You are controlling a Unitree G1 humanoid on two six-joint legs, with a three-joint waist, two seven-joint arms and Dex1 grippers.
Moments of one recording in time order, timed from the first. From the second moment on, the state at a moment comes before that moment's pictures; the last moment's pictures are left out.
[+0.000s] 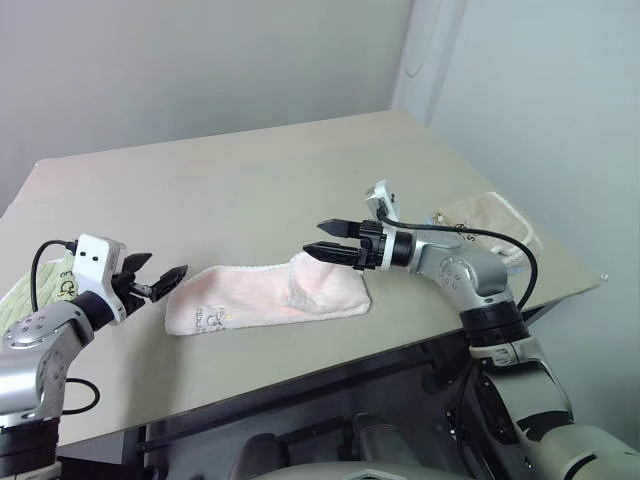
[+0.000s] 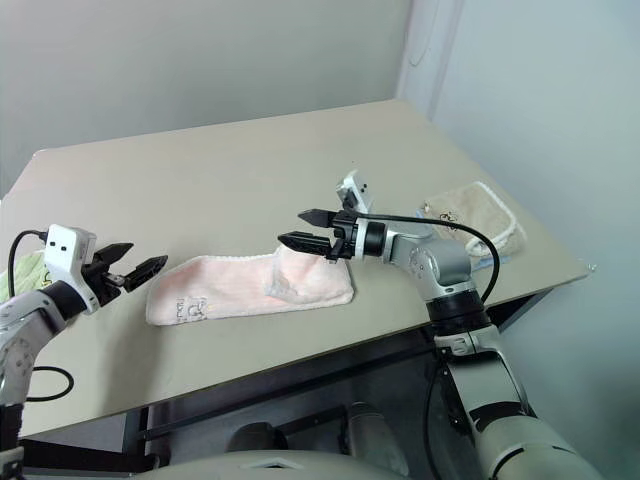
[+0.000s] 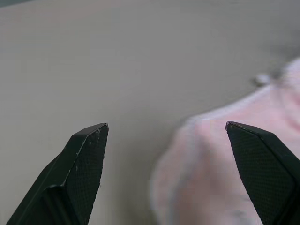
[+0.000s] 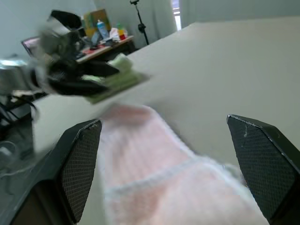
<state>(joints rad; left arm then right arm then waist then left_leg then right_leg) 0.01 0.70 0.41 -0.22 -0.58 0.61 -0.74 -0.63 -0.31 0.11 0.29 0.48 0.53 1.03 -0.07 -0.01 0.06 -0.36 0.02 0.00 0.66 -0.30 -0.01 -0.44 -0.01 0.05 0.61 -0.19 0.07</state>
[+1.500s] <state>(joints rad) -0.38 0.49 -0.04 0.18 -0.39 0.47 -1.00 -0.64 -0.21 0.12 0.64 0.27 0.43 1.01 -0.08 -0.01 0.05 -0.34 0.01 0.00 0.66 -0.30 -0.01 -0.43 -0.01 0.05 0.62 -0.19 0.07</state>
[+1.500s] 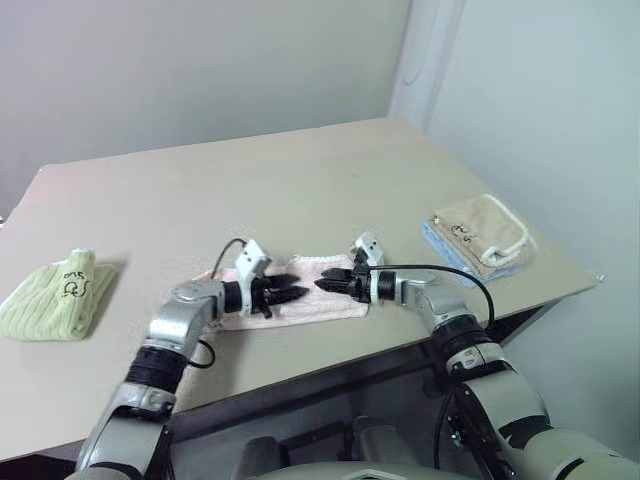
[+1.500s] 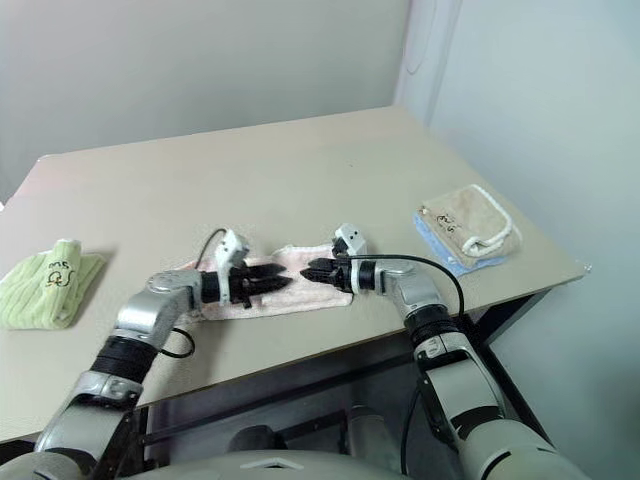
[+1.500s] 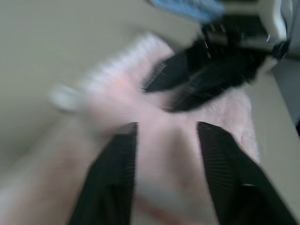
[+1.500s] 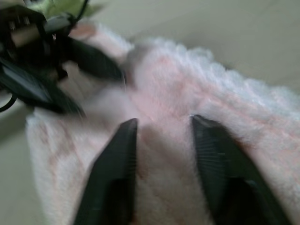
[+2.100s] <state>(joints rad) 0.20 0.70 0.62 -0.37 -0.93 1.28 -0.68 -0.61 -0.21 0.05 0.19 0.53 0.84 0.96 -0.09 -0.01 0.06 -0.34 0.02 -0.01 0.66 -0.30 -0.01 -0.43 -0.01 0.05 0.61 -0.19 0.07</state>
